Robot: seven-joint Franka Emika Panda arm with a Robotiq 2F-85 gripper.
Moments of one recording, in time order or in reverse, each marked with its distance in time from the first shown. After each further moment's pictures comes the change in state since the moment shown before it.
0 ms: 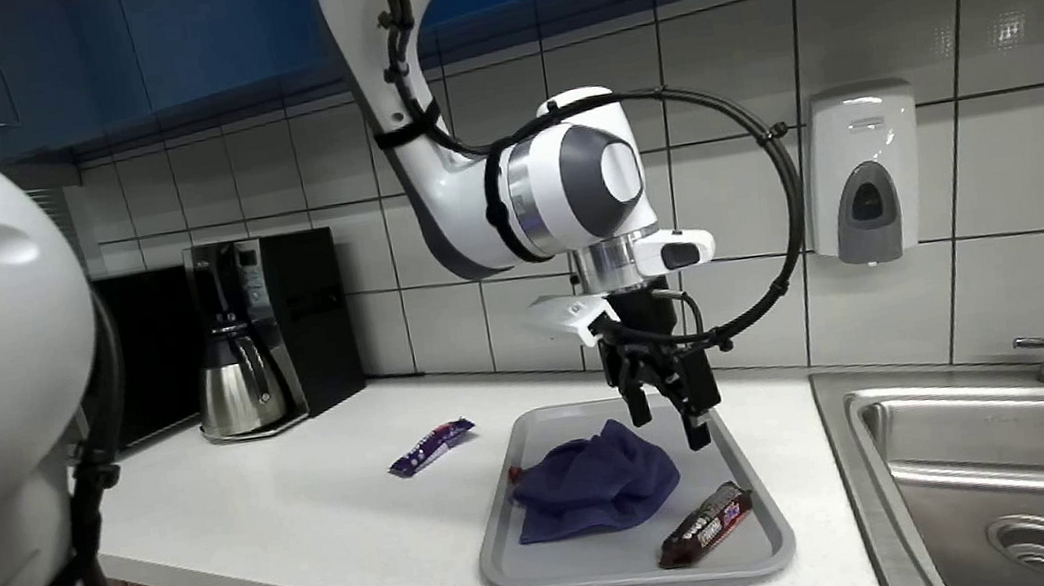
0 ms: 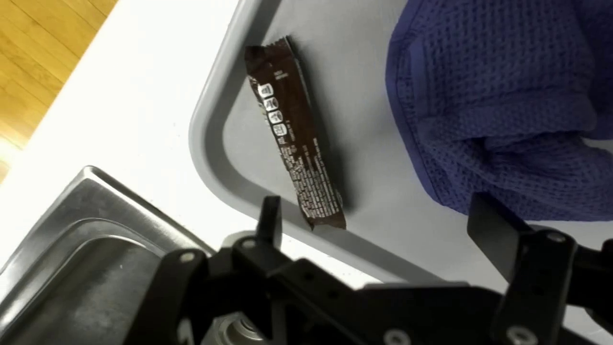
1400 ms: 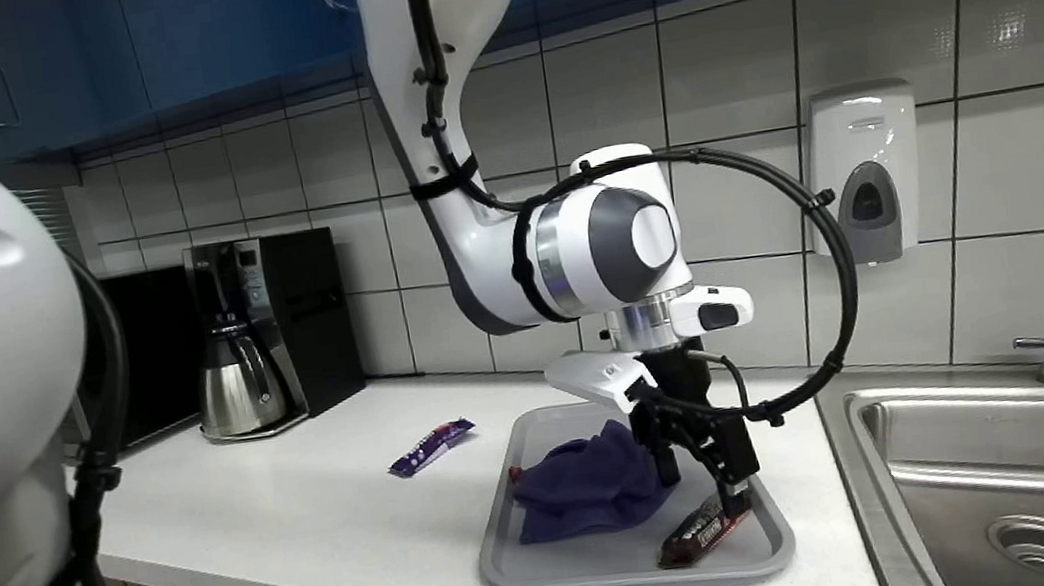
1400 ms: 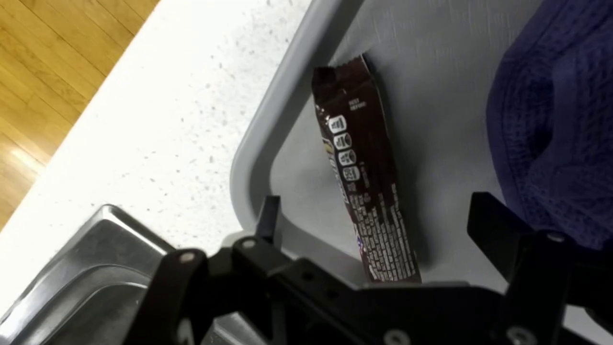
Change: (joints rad) arm -0.026 0.135 -0.035 -0.003 0.031 0.090 -0.069
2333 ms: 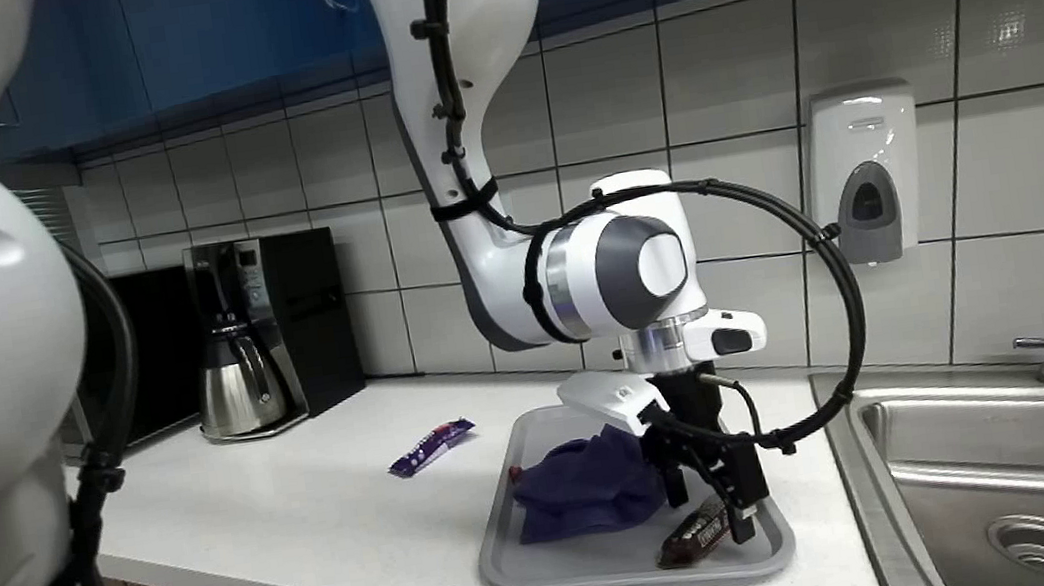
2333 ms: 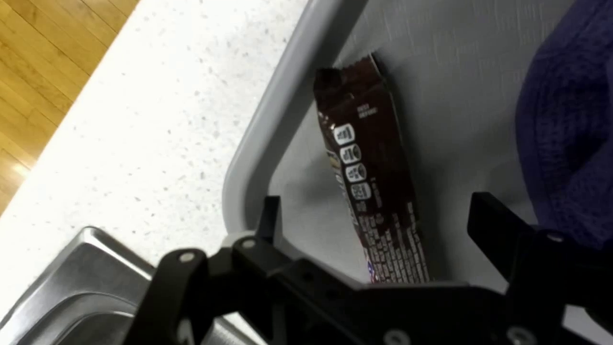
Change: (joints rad) arm 0.000 0.082 0.000 0.042 0.095 0.008 -0.066
